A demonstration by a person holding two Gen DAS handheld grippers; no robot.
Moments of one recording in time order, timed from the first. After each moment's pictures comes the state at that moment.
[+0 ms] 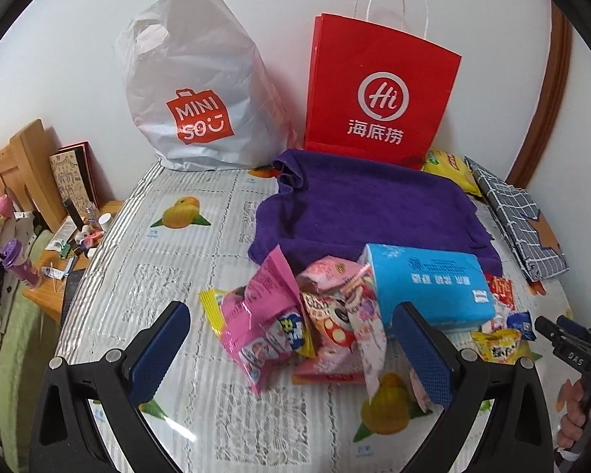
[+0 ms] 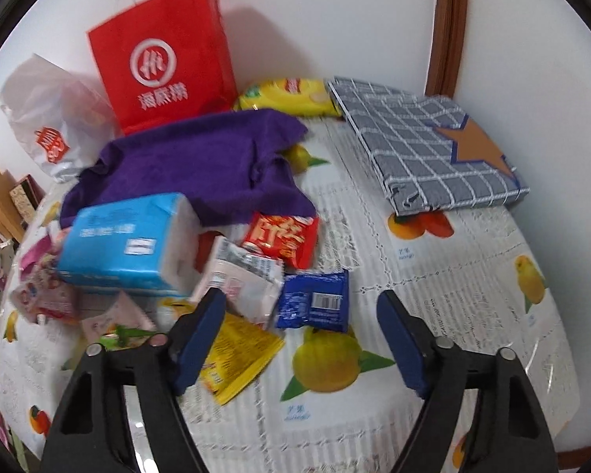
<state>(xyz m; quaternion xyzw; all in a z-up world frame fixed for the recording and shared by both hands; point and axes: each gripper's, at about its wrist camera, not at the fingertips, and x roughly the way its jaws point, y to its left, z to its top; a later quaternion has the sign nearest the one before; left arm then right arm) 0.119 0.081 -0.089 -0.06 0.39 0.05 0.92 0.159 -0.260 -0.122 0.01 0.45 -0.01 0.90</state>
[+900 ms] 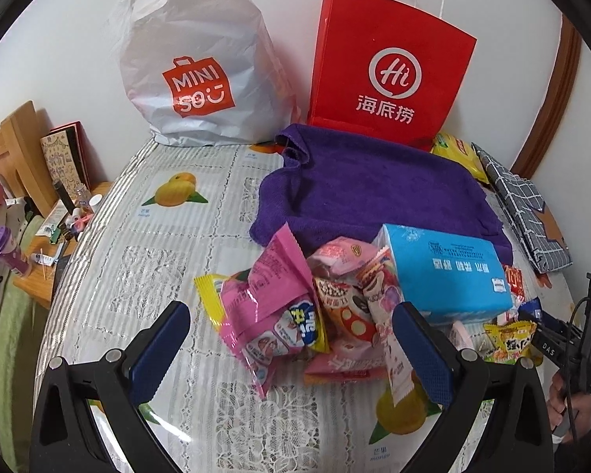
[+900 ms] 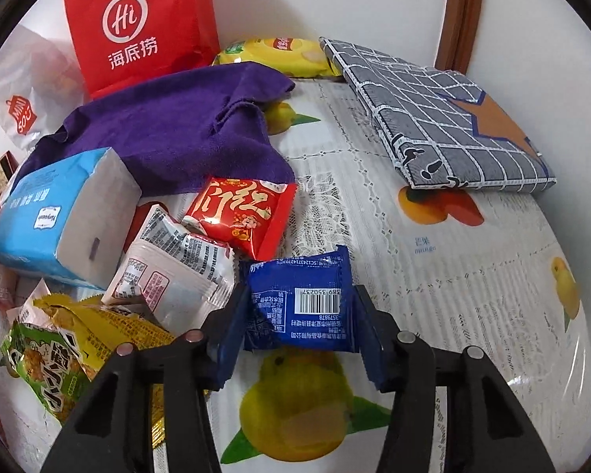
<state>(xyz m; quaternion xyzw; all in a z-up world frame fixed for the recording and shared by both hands) 0.128 0.093 -0.115 -0.08 0.42 0.04 0.90 0.193 -0.273 -0.186 -0.02 0.46 -0.01 0.89</state>
